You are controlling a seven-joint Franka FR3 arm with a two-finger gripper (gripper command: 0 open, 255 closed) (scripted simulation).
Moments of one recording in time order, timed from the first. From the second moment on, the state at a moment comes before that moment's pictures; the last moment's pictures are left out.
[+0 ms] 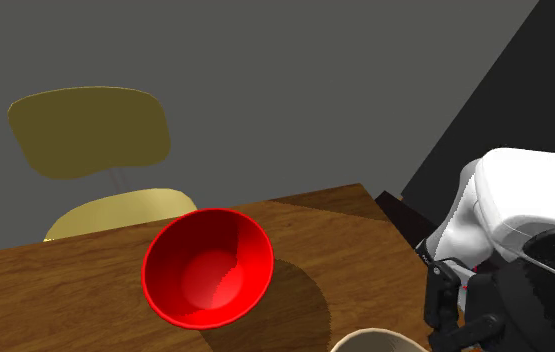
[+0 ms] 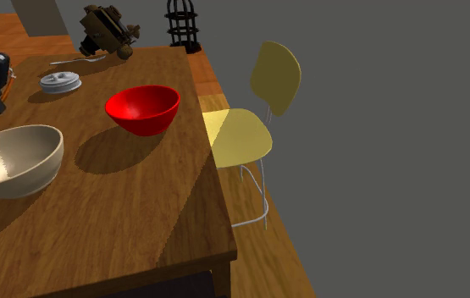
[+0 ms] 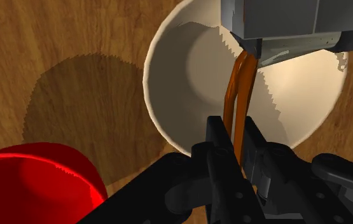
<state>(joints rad) 0.62 -0.61 0.69 -2.18 0.39 1.74 0.07</state>
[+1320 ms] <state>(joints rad) 0.63 -0.58 0.79 -2.33 0.43 1.94 0.08</state>
